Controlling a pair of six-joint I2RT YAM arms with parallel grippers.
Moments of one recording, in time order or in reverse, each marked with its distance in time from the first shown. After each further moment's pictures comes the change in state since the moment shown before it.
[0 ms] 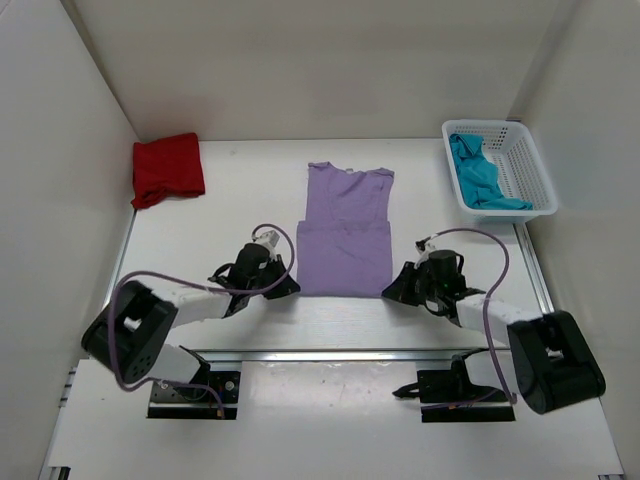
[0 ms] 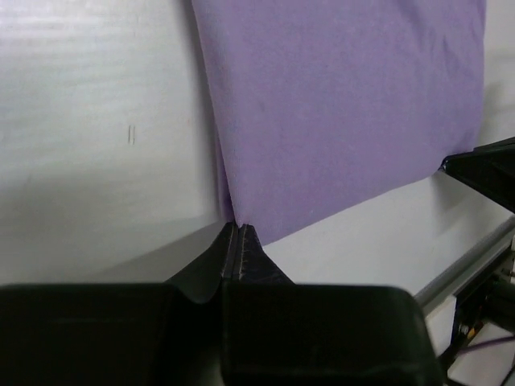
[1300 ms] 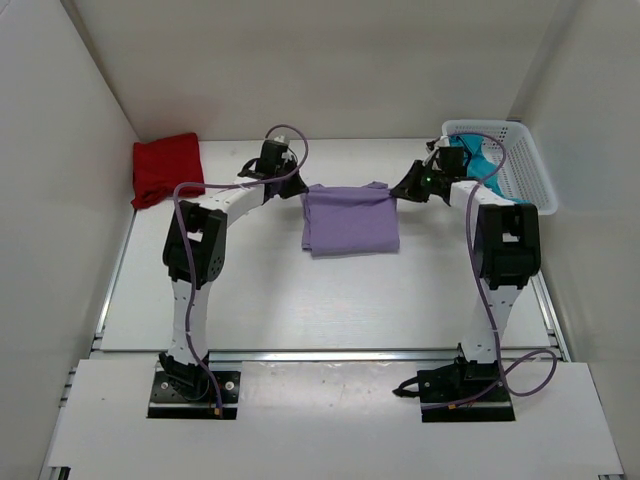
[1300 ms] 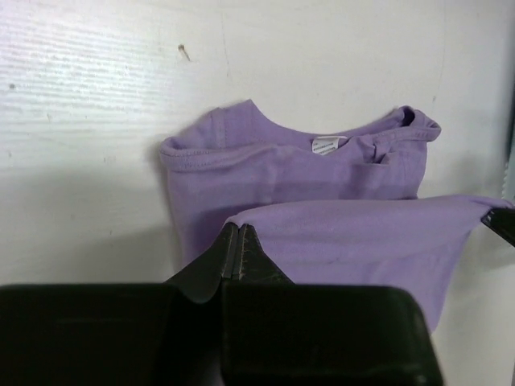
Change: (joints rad) left arm 0.216 0.706 1.167 -0.449 -0.048 0.117; right arm -0.222 0.731 1.061 -0.297 -0.103 -0.083
